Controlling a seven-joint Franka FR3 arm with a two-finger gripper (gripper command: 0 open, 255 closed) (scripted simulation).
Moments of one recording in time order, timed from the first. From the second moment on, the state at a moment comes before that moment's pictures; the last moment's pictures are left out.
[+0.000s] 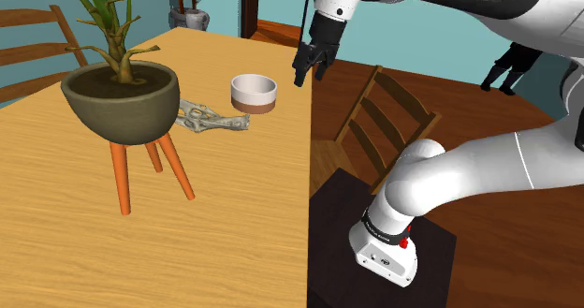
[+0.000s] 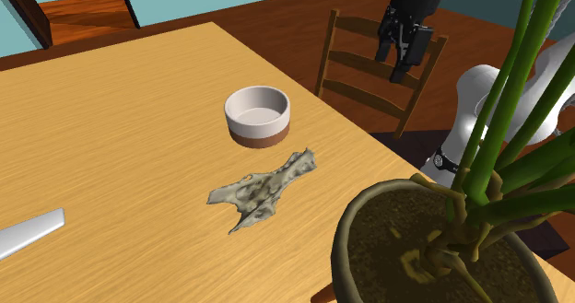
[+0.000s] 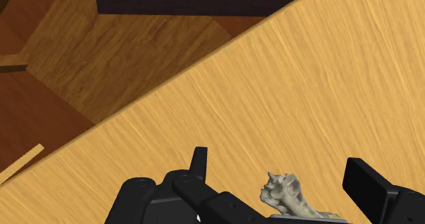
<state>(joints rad) 0.00 -0.77 0.04 -2.32 0.09 1.66 0.07</state>
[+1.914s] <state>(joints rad) 0.14 0.12 0.13 -1.88 0.00 1.98 -0.26</state>
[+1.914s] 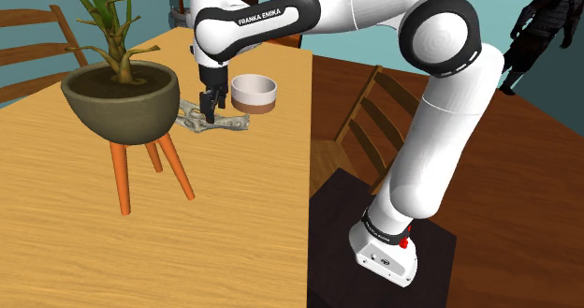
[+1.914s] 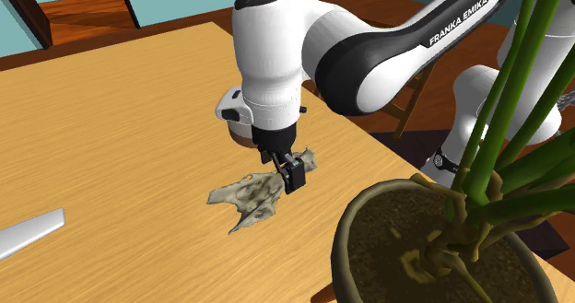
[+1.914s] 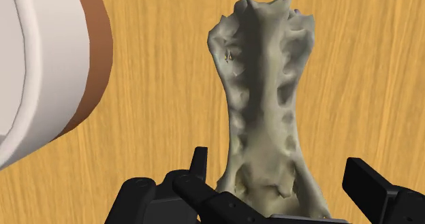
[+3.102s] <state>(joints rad) 0.14 0.12 0.13 -1.88 0.00 1.98 -0.25</state>
